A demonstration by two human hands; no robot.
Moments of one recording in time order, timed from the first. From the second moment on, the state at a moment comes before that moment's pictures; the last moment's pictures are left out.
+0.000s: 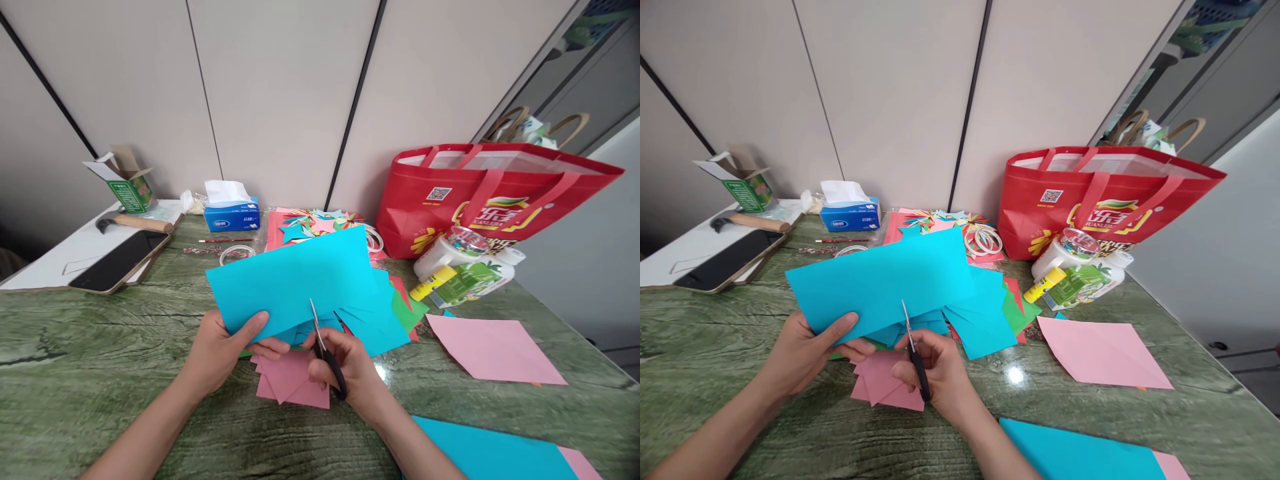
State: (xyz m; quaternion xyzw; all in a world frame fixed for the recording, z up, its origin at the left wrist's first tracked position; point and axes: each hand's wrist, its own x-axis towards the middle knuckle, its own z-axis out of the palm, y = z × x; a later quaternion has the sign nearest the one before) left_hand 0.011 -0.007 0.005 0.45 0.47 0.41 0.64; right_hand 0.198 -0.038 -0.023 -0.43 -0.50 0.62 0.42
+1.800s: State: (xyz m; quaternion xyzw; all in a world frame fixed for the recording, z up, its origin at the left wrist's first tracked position) left_hand 0.012 -0.008 0.003 0.47 0.46 0.37 0.66; right_hand 0.194 -0.036 -0.026 -0.42 -0.47 0.62 0.46
